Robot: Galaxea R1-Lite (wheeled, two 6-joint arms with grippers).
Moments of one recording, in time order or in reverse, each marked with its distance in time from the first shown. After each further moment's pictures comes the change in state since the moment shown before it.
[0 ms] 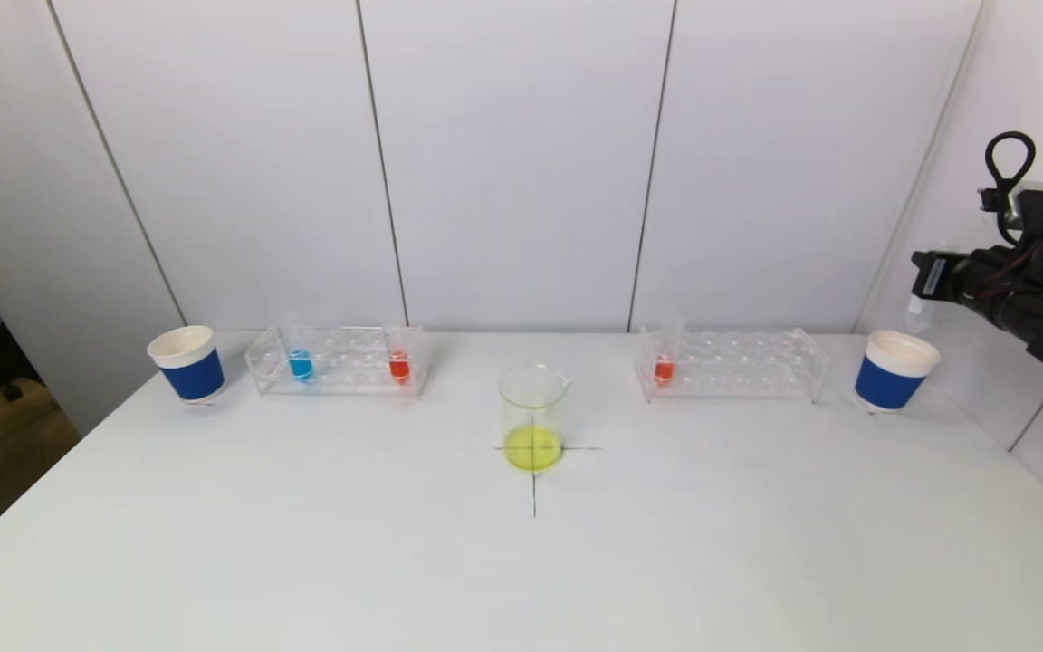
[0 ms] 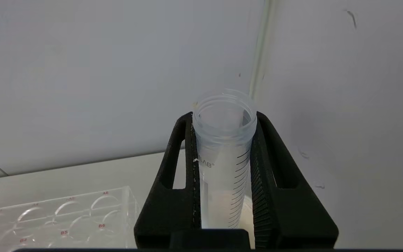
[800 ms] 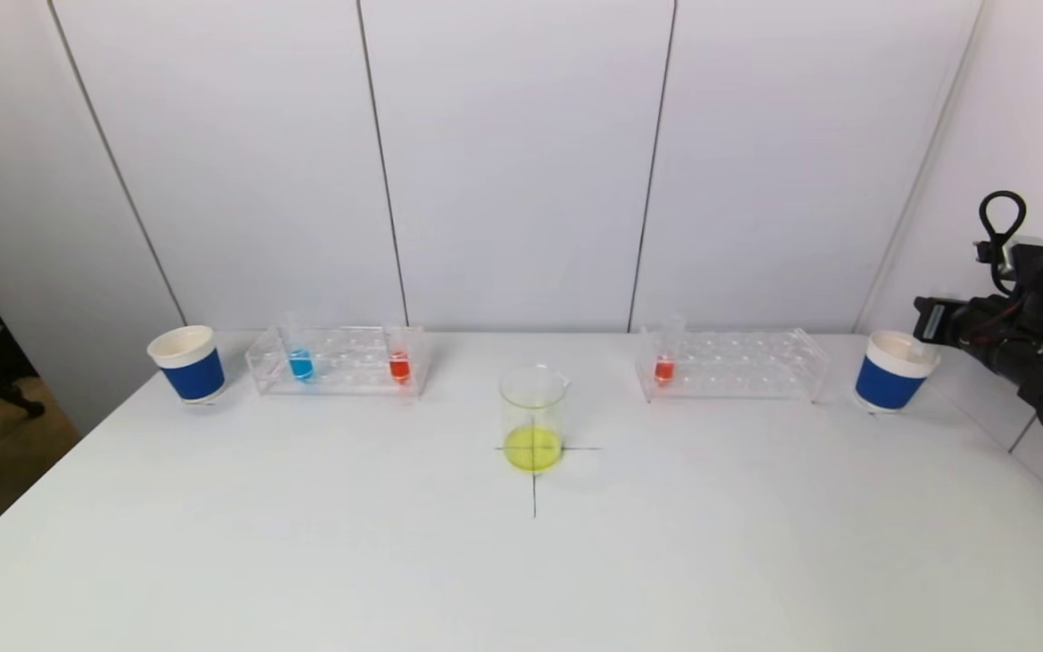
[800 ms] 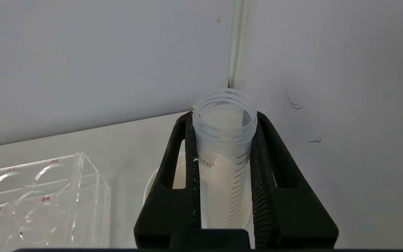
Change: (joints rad) left arm 0.000 0.000 0.000 0.000 0.000 0.000; right arm -0.051 0.091 0.097 -0.117 0.011 -0.001
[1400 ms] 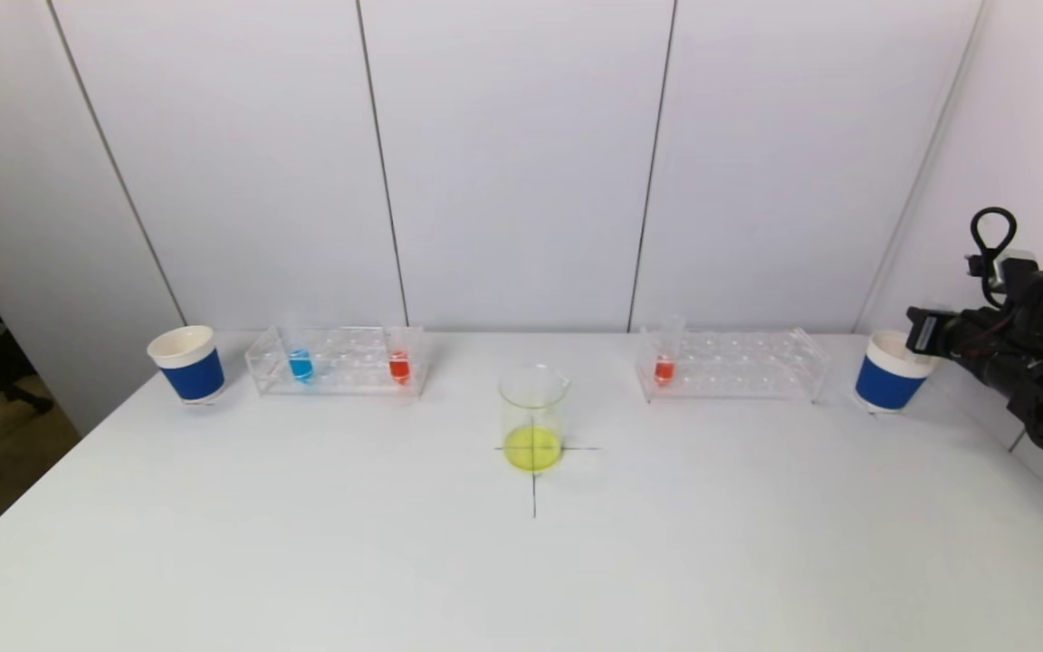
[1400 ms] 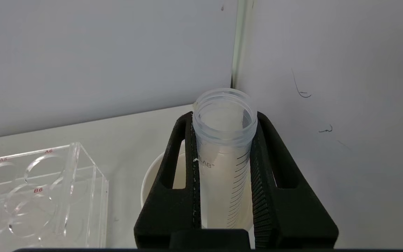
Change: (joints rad) left arm 0.000 0.000 0.000 0.000 0.000 0.000; right arm 0.003 0.034 0.035 -0.074 0.005 0.000
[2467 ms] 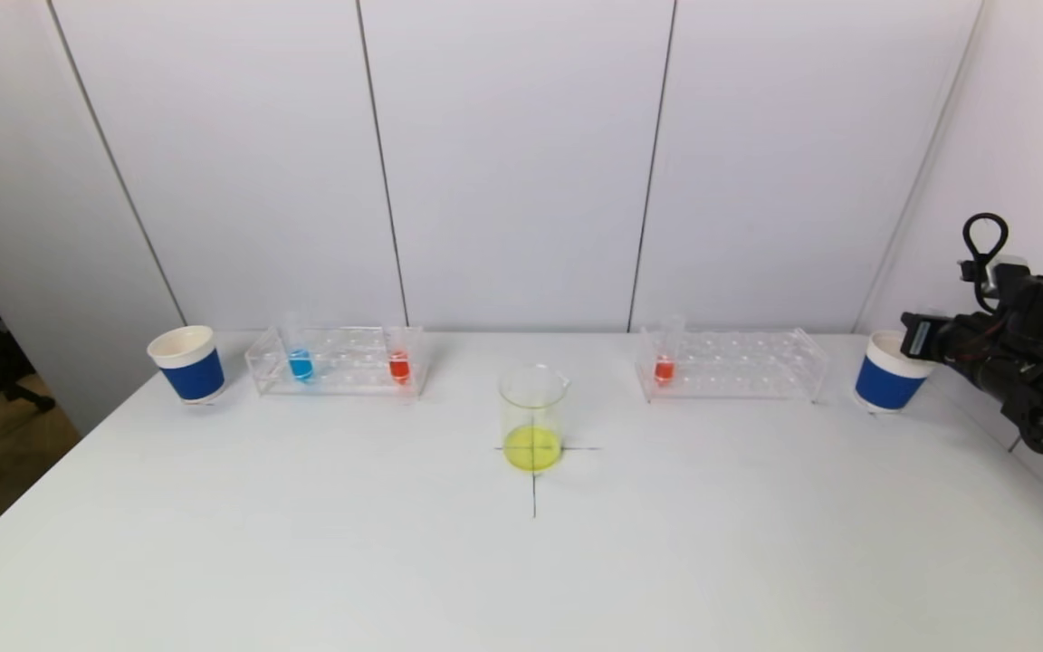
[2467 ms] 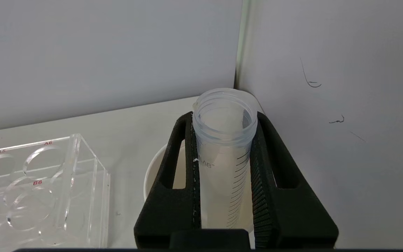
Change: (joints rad) left arm 0.000 0.000 0.000 0.000 0.000 0.000; right arm 0.008 0.012 0.005 -0.002 -0.002 0.002
